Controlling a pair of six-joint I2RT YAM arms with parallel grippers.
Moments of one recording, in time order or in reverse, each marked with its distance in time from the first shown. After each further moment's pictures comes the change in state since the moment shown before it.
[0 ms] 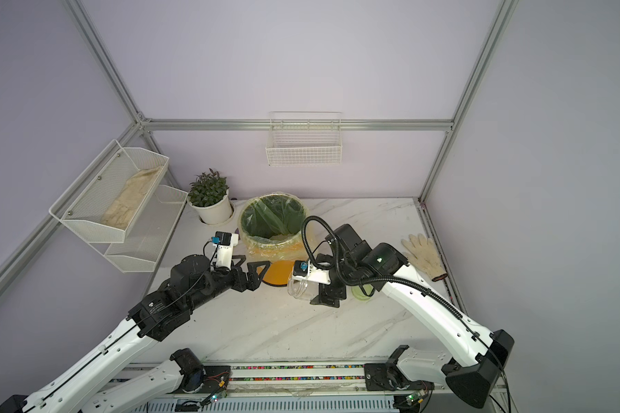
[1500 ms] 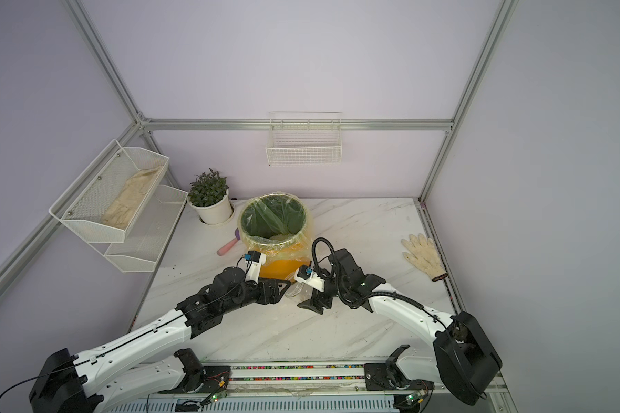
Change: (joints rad) left arm -0.056 0.205 -0.276 0.343 0.106 -0.198; right arm -0.076 0.036 -0.575 0.864 -0.183 0.270
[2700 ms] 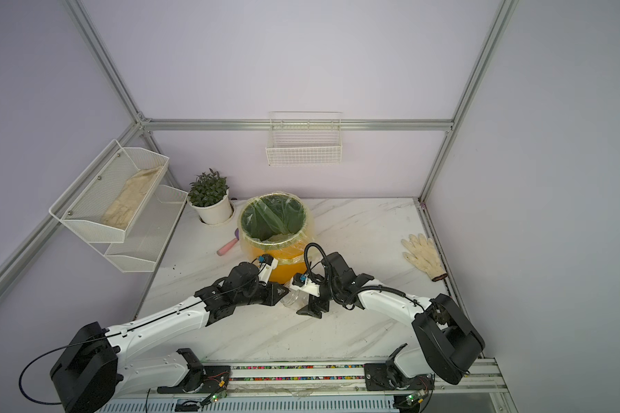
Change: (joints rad) left arm 0.027 0.189 0.039 -0.062 0.144 0.050; right arm 0.026 0.140 0.002 0.034 -0.036 -0.100
